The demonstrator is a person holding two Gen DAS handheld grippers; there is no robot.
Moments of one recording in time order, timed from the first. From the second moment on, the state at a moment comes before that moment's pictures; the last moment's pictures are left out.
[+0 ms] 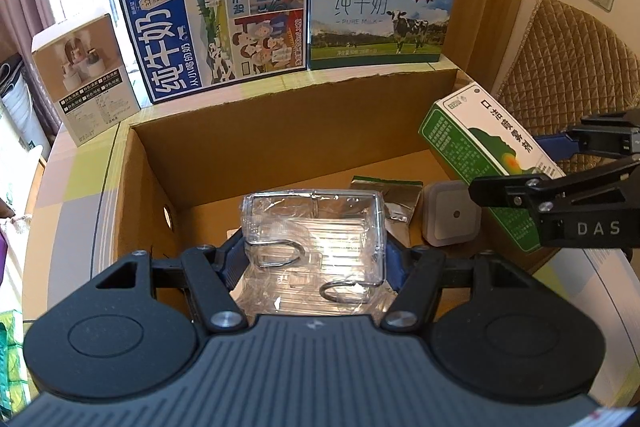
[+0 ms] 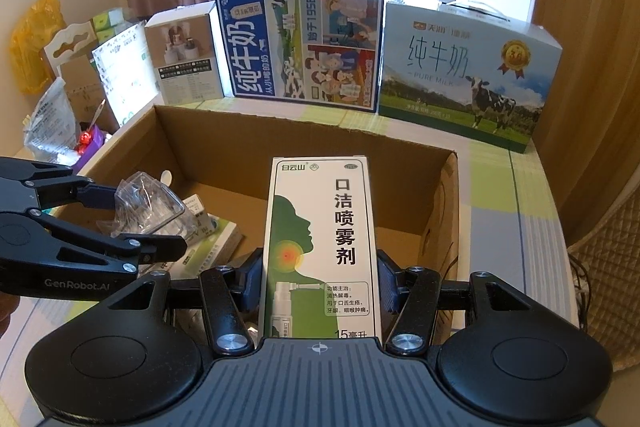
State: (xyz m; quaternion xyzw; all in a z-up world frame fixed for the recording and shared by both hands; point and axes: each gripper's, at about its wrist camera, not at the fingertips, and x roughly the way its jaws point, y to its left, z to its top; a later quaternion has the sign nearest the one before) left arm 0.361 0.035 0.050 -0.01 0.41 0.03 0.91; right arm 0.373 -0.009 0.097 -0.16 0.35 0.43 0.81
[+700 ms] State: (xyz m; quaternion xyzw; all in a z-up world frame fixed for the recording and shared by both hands) left arm 0.350 0.047 0.053 -0.02 0.39 0.05 0.92; right arm 0.371 -0.003 0.094 -0.15 0.36 0.44 0.81
